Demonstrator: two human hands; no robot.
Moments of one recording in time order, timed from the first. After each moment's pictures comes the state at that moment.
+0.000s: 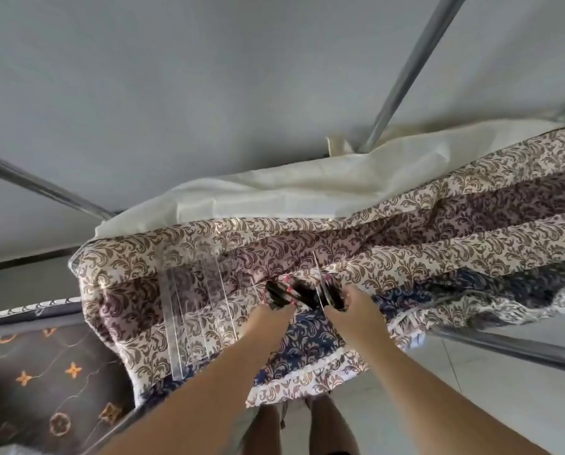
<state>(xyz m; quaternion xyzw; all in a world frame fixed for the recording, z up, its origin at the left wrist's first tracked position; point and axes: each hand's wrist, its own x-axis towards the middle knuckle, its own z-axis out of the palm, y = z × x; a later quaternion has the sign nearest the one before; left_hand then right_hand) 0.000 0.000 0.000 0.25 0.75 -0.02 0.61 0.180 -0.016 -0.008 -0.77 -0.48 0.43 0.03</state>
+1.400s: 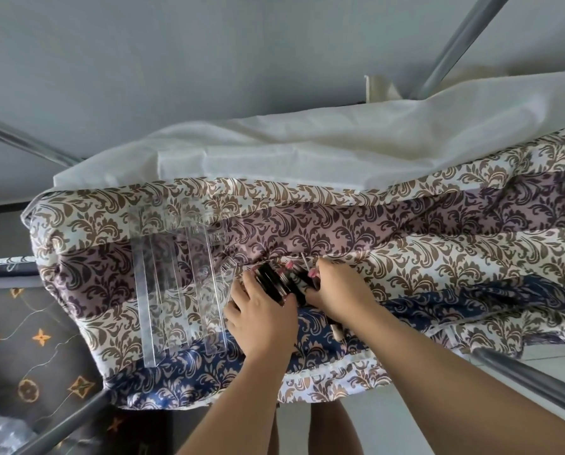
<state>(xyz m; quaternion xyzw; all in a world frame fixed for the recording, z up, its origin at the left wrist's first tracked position) 0.031 -0.019 -0.068 0.35 0.88 -0.06 0.33 0.163 0.041 -0.107 -0.61 -0.70 0.36 -0.10</state>
